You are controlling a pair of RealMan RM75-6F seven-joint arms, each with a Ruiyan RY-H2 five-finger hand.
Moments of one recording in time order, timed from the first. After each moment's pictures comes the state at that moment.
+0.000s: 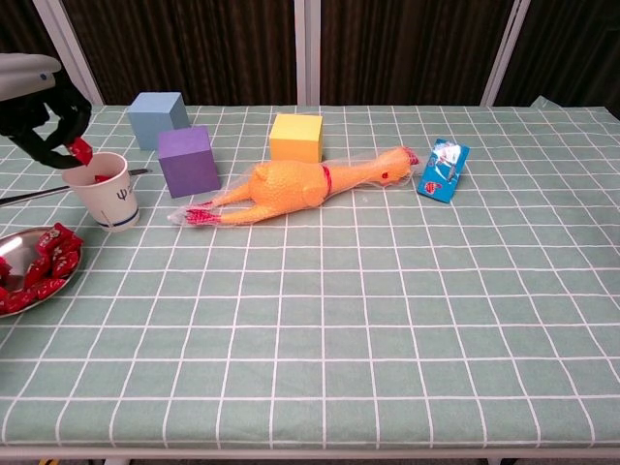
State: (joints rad) left arm -0.64 -1.38 -0.19 -1.52 1.03 0.98 0.33; right arm 0.46 -1.12 0.16 -1.89 -1.13 1.23 -0.39
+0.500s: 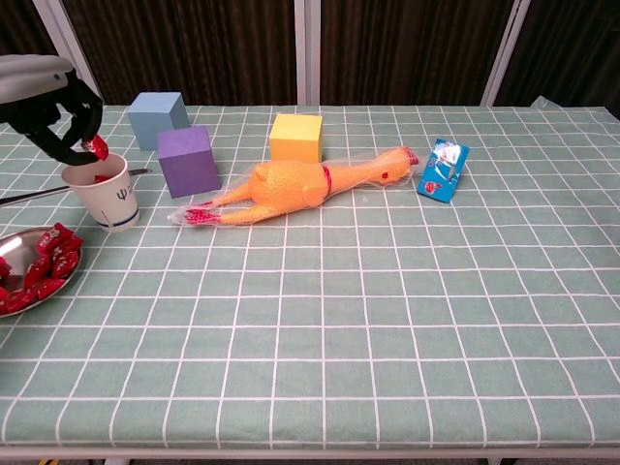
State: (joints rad) left arm -0.67 -1.41 -0.19 -1.45 1.01 0.96 0.31; right arm 0.46 -1.12 0.16 -1.88 -1.12 1.21 -0.39
